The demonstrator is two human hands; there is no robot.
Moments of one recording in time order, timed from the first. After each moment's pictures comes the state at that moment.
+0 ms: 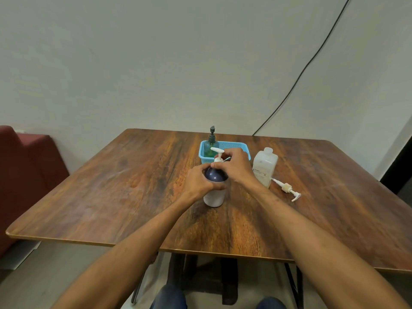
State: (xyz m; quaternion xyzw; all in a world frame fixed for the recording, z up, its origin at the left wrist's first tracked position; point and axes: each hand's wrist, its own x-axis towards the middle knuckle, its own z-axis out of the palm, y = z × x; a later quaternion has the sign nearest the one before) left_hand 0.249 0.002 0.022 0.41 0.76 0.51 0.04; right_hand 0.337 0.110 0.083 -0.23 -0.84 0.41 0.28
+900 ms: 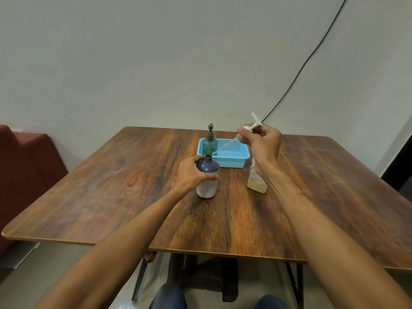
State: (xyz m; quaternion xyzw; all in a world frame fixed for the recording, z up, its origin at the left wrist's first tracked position) left_hand 0.220 0.008 0.029 0.39 0.78 0.48 0.04; right_hand 0.360 0.142 0.121 -0.24 -0.60 0.58 0.50
